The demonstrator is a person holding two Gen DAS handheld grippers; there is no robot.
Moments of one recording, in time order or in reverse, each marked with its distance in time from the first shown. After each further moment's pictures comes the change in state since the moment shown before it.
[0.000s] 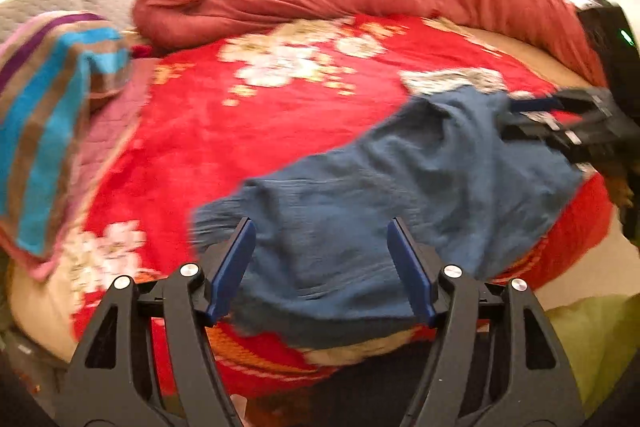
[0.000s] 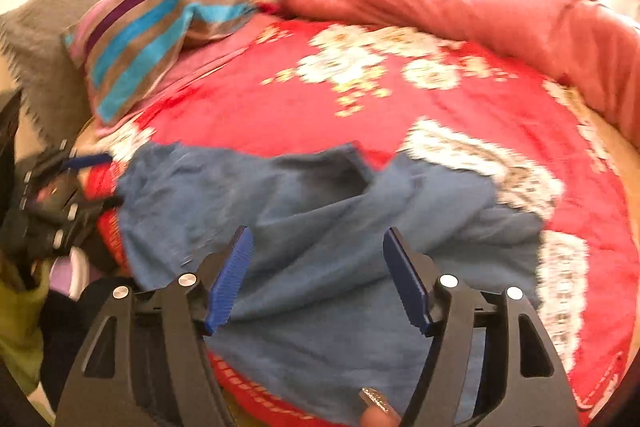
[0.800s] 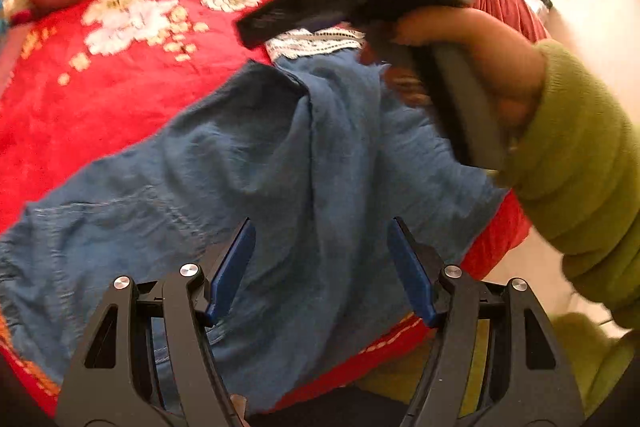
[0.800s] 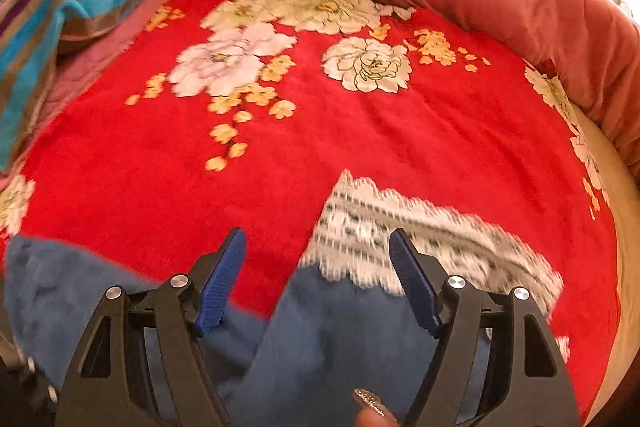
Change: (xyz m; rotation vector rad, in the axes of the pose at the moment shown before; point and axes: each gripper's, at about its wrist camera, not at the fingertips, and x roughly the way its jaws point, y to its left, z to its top) left arm 0.082 -0.074 0.028 -0.035 0.155 -0.373; right arm 0.138 -0.064 0.089 0.080 0.175 -0.227
